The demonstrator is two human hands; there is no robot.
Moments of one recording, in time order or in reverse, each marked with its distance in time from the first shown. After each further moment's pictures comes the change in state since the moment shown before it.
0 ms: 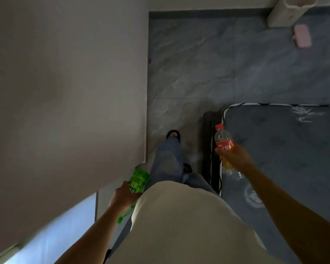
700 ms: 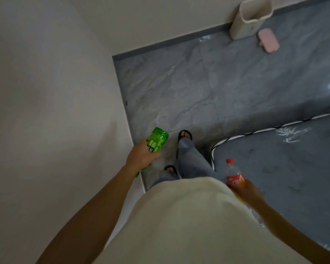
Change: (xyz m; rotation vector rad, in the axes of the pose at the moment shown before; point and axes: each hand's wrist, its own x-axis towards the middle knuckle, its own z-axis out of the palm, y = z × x) left_hand 0.118 0.462 -0.205 0.140 0.005 0.544; right_hand 0.123 -0.054 -0.109 0.097 -0.008 0.345
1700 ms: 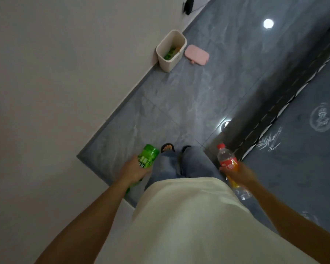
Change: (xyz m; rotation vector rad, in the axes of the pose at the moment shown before) left_hand 0.310 0.352 -0.144 0.531 -0.321 0.166; right_hand 0.129 -0.241 -0.227 0.476 0.120 0.213
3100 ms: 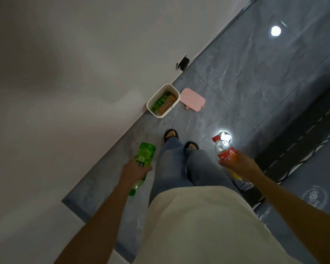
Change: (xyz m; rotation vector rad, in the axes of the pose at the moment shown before) left_hand 0.287 0.330 -0.200 -0.190 0.034 -0.112; right_hand 0.277 -0.350 -0.311 -0.310 -0.155 -0.090
